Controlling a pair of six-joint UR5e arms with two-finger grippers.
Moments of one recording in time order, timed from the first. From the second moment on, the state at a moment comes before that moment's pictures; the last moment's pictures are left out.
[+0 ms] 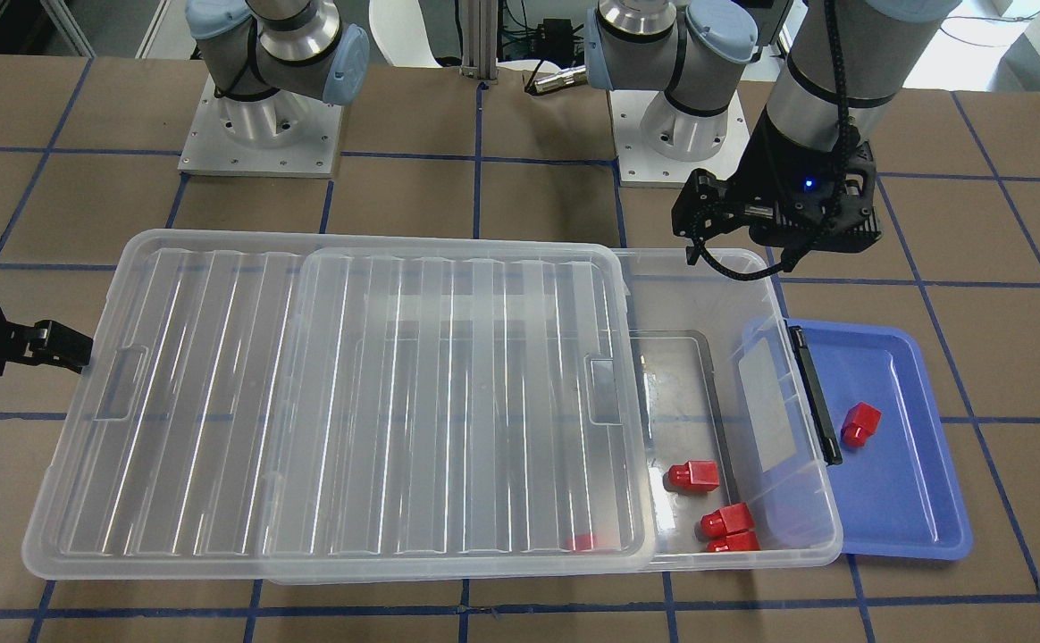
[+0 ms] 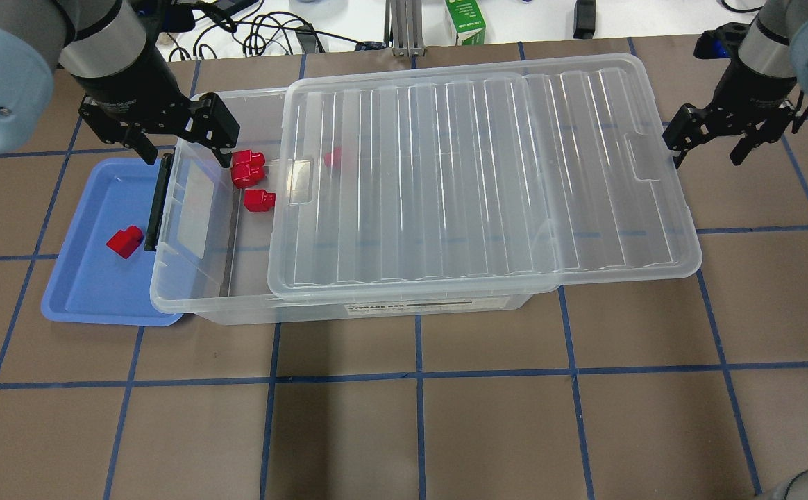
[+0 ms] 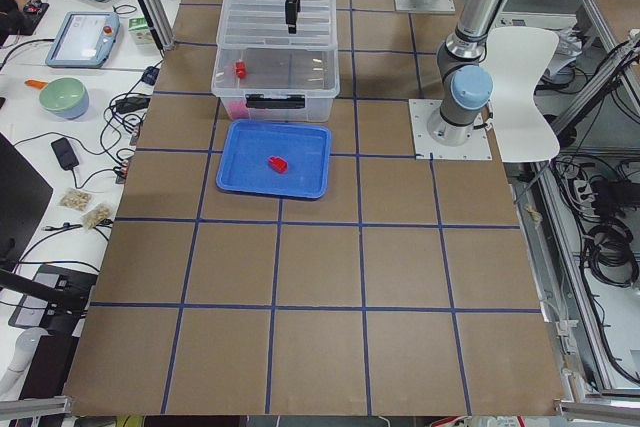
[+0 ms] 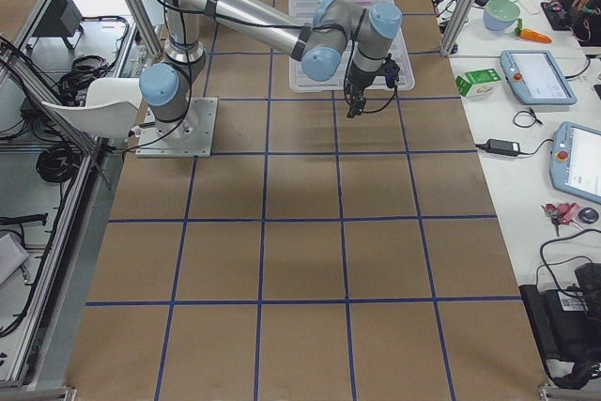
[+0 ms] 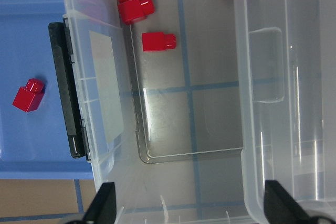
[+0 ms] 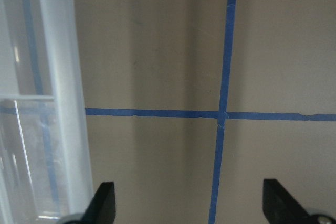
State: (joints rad) left arm -1.55 -1.61 -1.55 -1.53 1.59 0.10; right arm 1.28 -1.27 1.55 -1.72 -1.61 -0.34
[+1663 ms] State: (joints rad) left arm -1.55 -1.60 -1.55 -1.54 1.60 0.10; right arm 1.50 -1.27 1.55 -1.75 -1.60 -0.13
